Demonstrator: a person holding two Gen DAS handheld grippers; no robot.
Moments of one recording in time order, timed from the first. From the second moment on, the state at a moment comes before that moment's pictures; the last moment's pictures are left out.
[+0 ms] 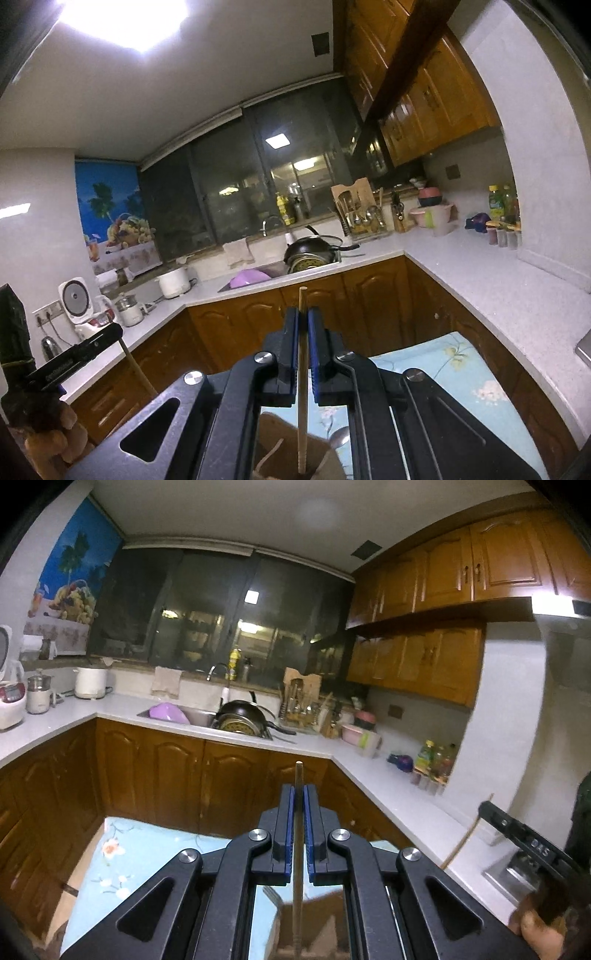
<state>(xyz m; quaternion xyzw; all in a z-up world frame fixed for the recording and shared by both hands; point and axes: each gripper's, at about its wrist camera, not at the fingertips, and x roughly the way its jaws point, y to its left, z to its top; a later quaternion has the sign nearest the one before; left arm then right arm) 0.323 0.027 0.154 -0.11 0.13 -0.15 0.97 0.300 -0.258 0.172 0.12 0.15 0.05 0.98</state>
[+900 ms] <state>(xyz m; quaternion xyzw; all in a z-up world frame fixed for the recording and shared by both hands) 0.377 0.011 0.074 -0.10 0.20 -0.14 0.96 0.316 -0.257 0.086 0.13 0.22 0.03 0.97</state>
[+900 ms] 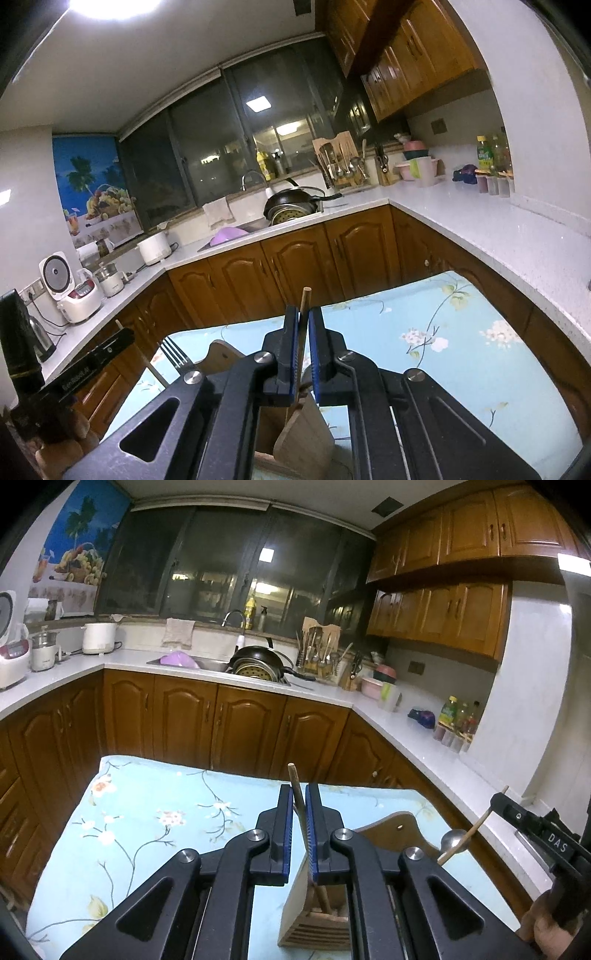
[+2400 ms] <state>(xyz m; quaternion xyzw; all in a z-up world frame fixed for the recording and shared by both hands) 0.173 0.072 0.041 -0.10 0.37 -0.06 0.92 0.145 -0.264 0.016 0.18 0.32 0.04 0.93</state>
